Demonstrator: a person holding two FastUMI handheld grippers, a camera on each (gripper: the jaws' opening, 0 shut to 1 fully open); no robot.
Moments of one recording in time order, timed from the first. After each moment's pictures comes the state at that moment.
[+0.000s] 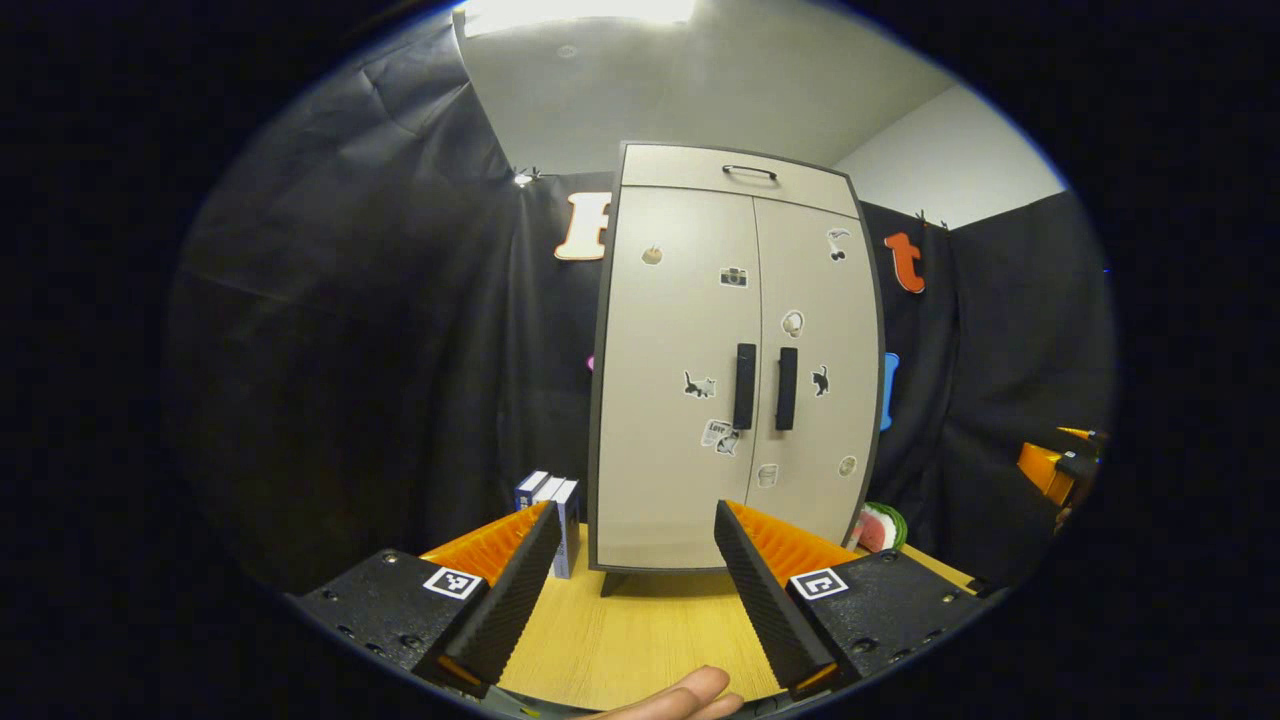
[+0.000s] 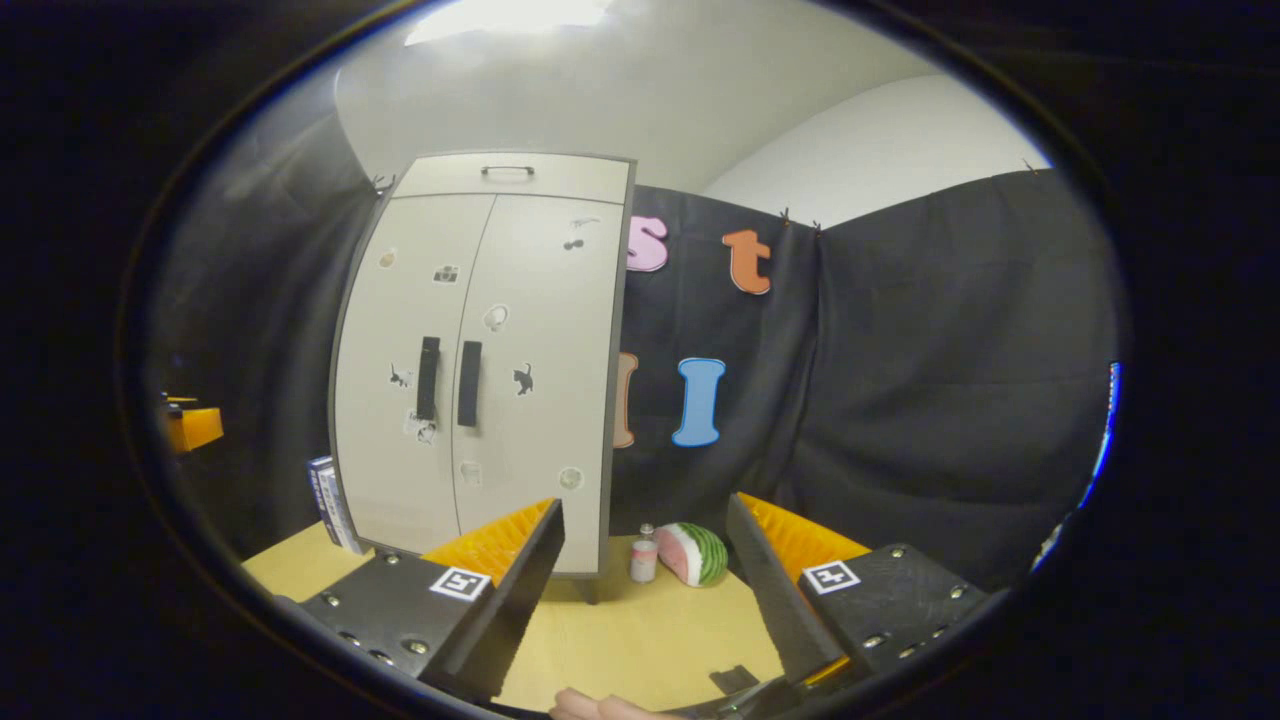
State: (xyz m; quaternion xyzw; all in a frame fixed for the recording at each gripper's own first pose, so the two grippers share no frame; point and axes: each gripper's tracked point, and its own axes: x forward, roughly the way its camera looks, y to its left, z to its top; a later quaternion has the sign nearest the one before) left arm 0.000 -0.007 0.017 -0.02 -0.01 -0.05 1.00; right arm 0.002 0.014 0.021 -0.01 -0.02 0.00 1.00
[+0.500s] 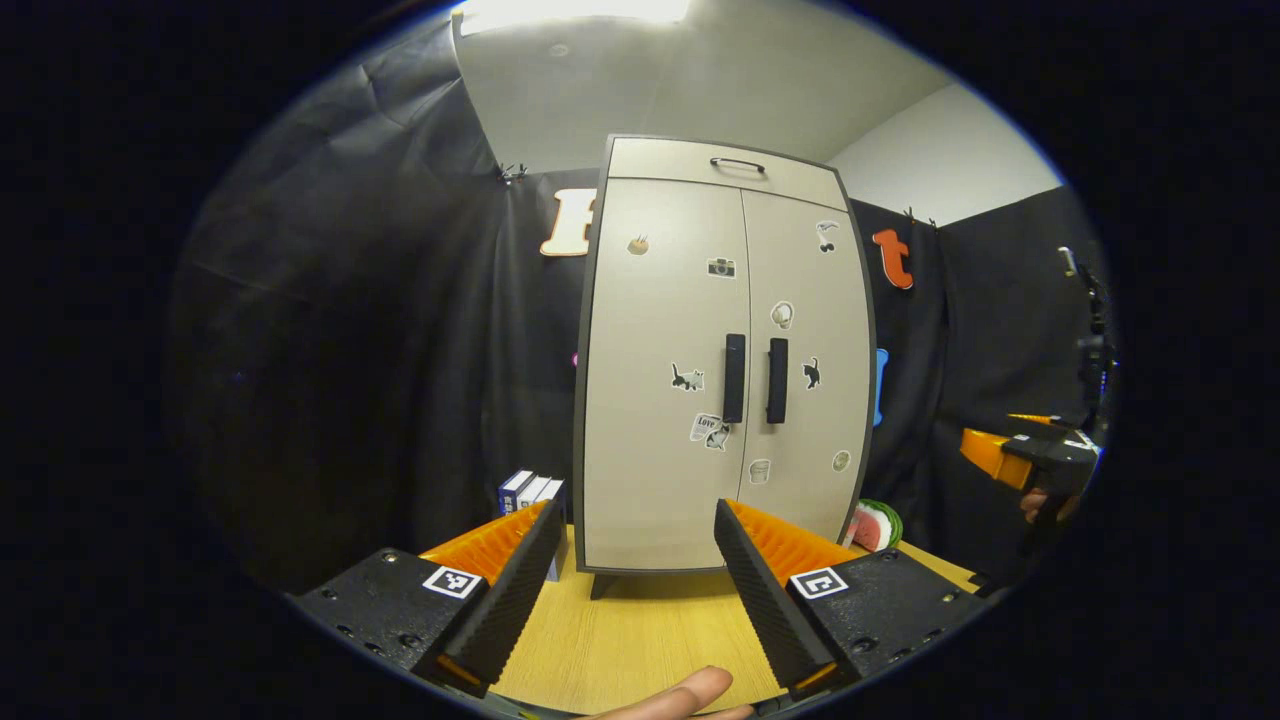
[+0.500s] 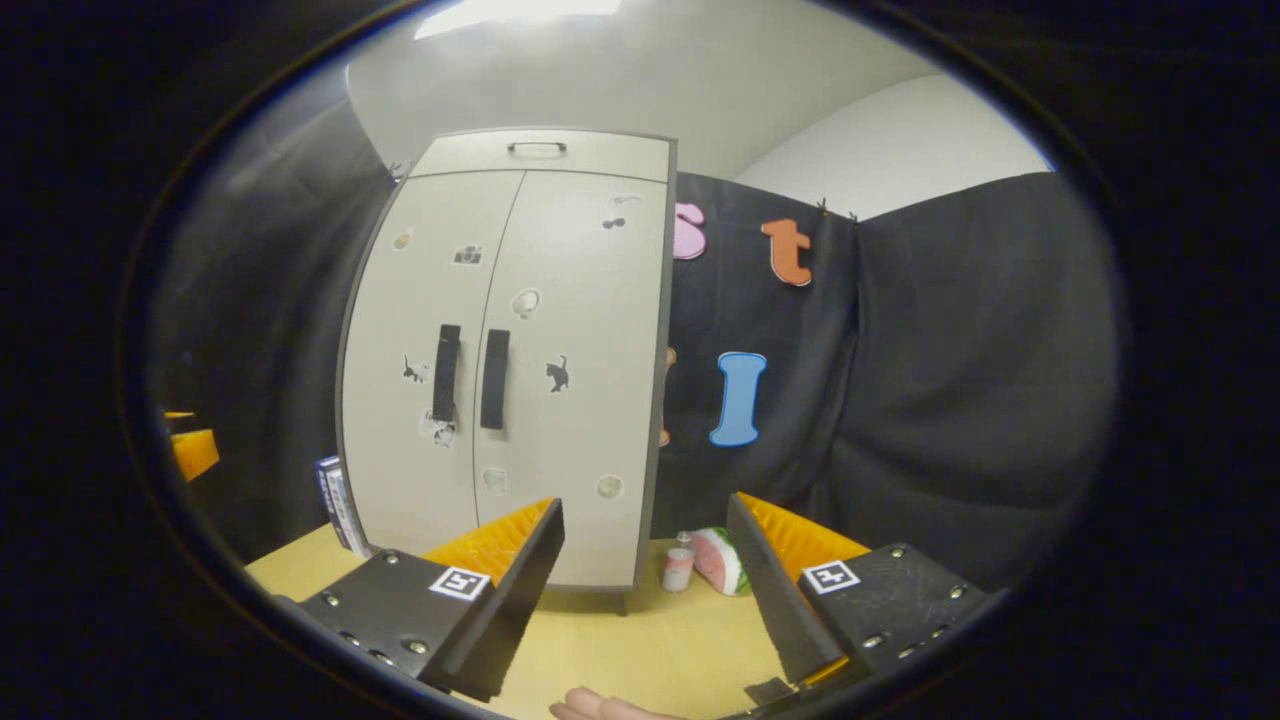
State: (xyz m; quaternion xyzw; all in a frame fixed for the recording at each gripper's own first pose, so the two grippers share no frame) left arm 0.014 -0.009 0.008 -0.02 -0.03 -0.06 1.00; right arm 0.073 0.082 0.022 -0.01 -0.01 0.04 1.00
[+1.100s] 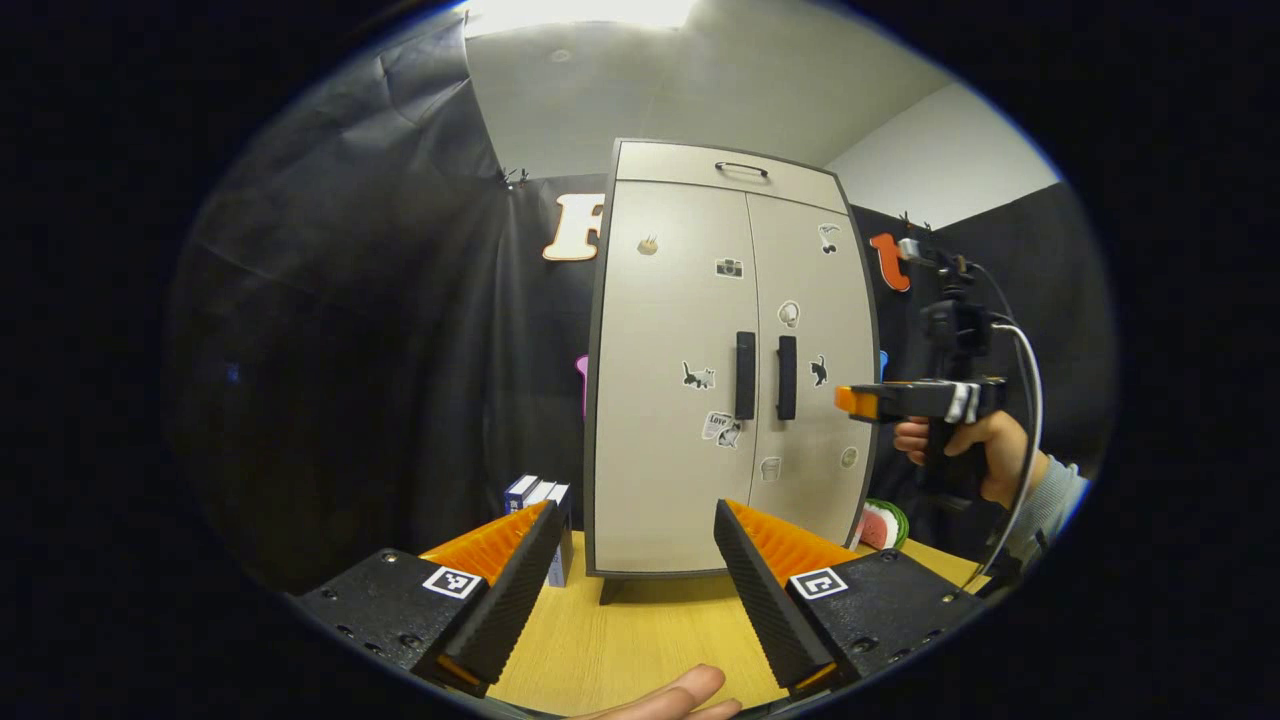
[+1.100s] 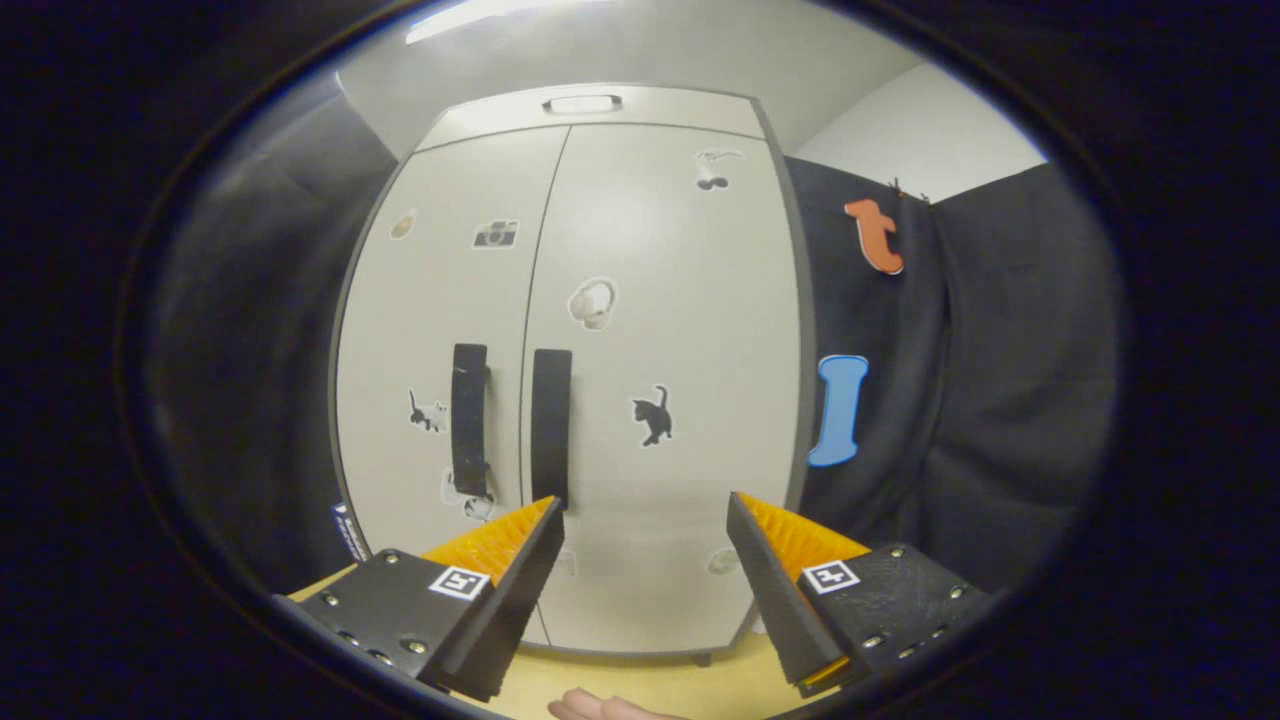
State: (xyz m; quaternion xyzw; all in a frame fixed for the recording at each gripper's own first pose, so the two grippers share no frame) left arm 0.021 0.018 -0.007 -0.01 -0.04 -0.06 1.00; right arm 0.229 0.222 0.041 0.02 0.00 0.13 0.99
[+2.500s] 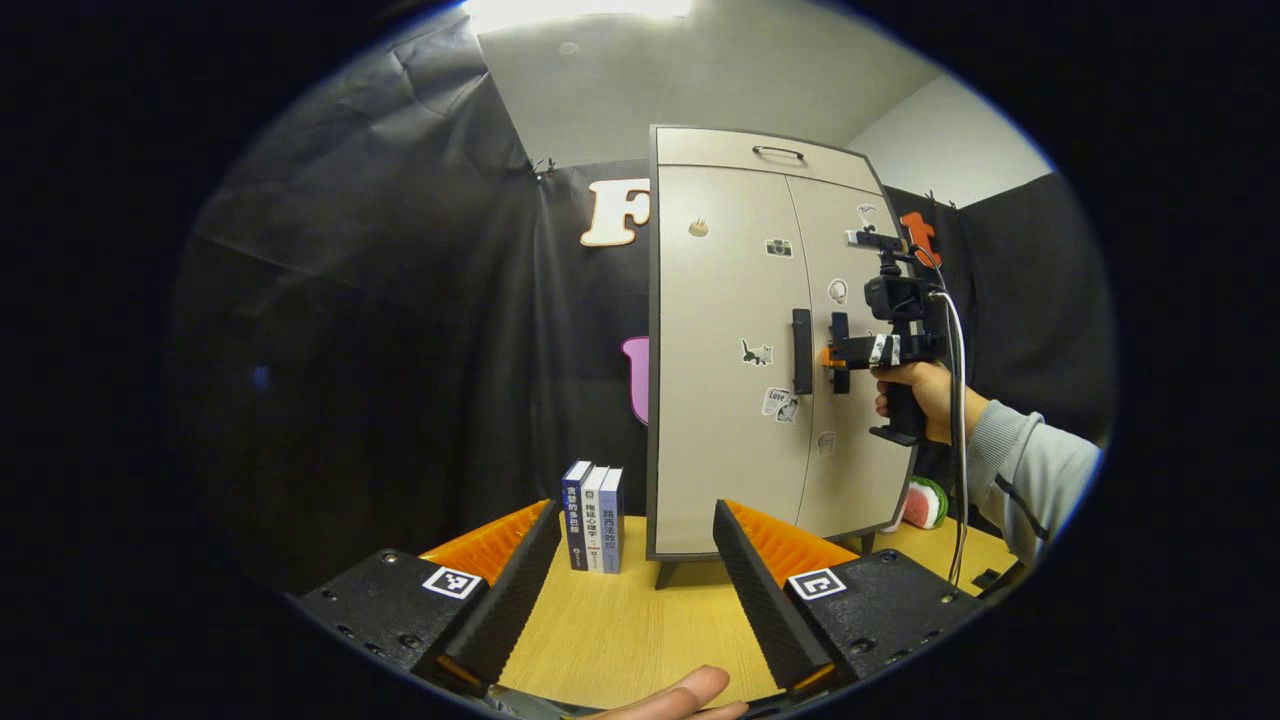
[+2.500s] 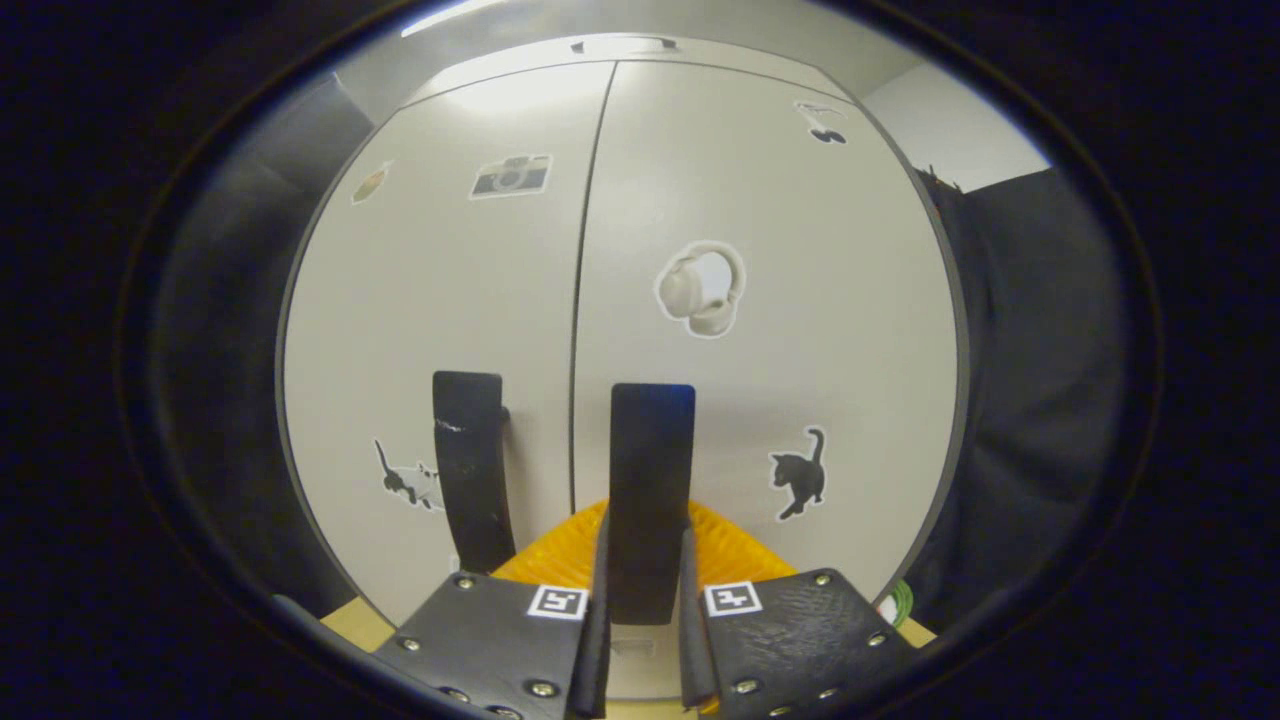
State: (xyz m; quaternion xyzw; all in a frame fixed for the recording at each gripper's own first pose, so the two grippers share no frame) left arm 0.010 0.082 -0.018 0.01 -0.01 -0.01 1.00; right arm 0.310 0.305 0.053 0.04 0.02 0.12 0.99
